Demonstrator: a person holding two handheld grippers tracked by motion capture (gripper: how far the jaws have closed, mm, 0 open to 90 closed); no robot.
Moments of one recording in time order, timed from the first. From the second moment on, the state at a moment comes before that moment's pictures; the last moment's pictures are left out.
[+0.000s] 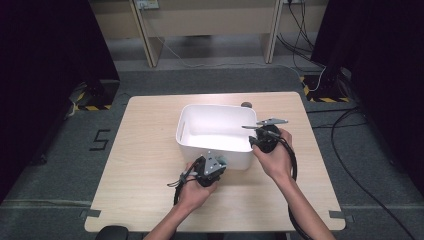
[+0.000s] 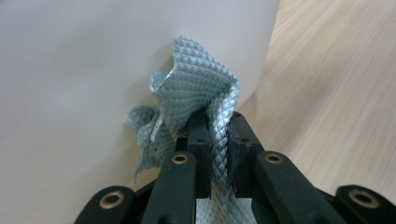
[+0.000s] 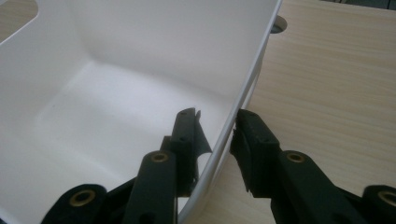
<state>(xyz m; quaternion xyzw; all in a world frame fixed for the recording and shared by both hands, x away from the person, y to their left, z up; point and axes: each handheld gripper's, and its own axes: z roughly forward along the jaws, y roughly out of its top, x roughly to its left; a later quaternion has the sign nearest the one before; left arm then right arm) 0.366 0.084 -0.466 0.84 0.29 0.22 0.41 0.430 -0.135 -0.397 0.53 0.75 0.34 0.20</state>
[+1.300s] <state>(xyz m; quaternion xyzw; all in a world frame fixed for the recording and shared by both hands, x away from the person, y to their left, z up) 0.359 0.079 -0.429 0.82 0.27 0.24 0.43 0.430 -0.134 -0.397 0.53 0.75 0.34 0.21</state>
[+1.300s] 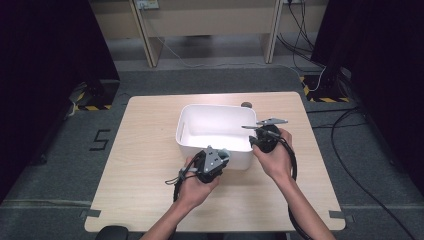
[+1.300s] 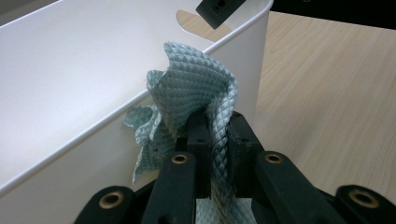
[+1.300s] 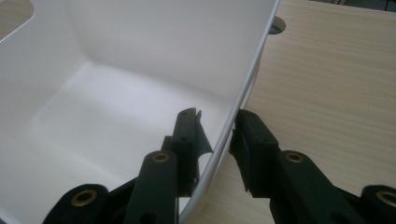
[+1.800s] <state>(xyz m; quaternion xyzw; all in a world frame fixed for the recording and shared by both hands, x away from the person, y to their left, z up) 0.362 0.075 -0.428 0.83 0.27 0.24 0.43 0.431 -0.135 -0.397 0.54 0.75 0.34 0.21</state>
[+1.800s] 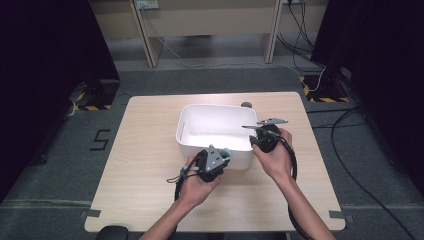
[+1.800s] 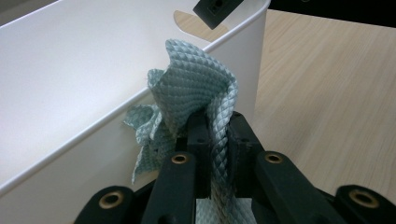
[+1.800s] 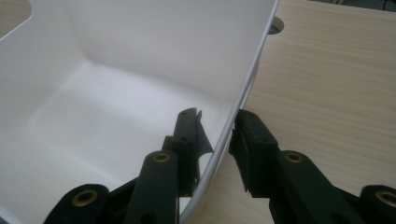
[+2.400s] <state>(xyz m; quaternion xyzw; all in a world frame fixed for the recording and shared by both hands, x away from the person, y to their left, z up) 0.363 0.072 -0.429 0.83 0.27 0.24 0.43 0.431 -0.134 -0.397 0.53 0.75 0.33 0.21</state>
